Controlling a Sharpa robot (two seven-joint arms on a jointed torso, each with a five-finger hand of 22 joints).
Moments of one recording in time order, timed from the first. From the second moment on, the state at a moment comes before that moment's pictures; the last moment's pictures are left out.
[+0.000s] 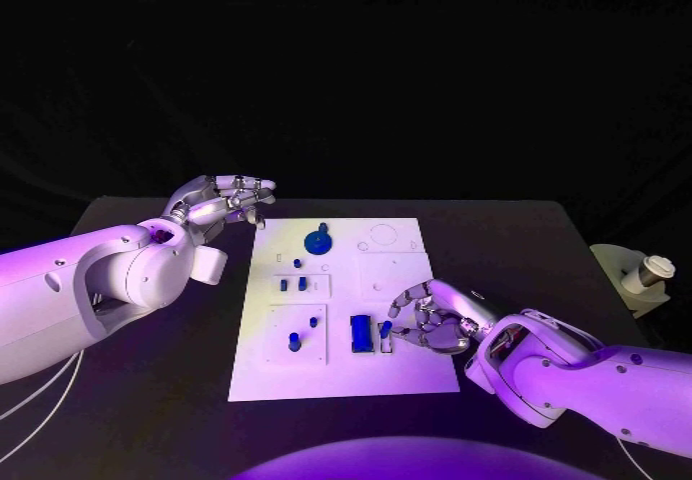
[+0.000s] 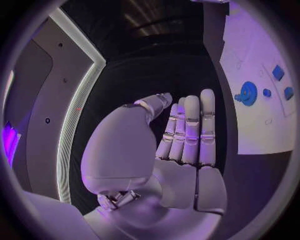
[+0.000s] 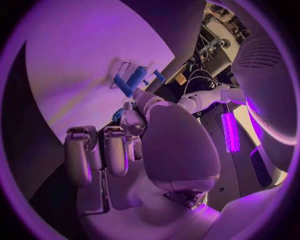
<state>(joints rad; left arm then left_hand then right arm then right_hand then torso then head) 1.24 -0.93 -0.09 1.54 -0.05 -0.26 0.31 1.37 -0.20 0.54 0.05 0.25 0.90 0.19 0.28 0.23 1.00 0.11 0.51 0.19 1.07 0.03 1.14 0.40 0.18 0.98 0.13 0.90 0.62 0.94 -1.03 -0.15 1.86 -1.29 -0.64 -0.08 1.36 -0.21 0.40 0.16 0.14 0.96 0.11 0.25 0.53 1.37 0.02 0.97 1.25 1.46 -0.05 1.50 1.31 0.01 1.47 0.05 1.52 1.31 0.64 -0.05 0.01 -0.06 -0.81</state>
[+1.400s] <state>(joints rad) 1.24 -0.93 -0.09 1.54 -0.05 -0.26 0.31 1.37 -0.20 0.54 0.05 0.25 0.90 0.19 0.28 0.23 0.99 0.11 0.52 0.19 1.07 0.03 1.14 0.40 0.18 0.98 0.13 0.90 0.62 0.94 -0.97 -0.15 1.80 -1.26 -0.67 -0.07 1.34 -0.14 0.48 0.17 0.06 1.03 0.08 0.25 0.50 1.39 0.01 1.02 1.26 1.47 -0.05 1.51 1.31 0.01 1.47 0.05 1.54 1.31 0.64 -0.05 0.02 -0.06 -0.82</state>
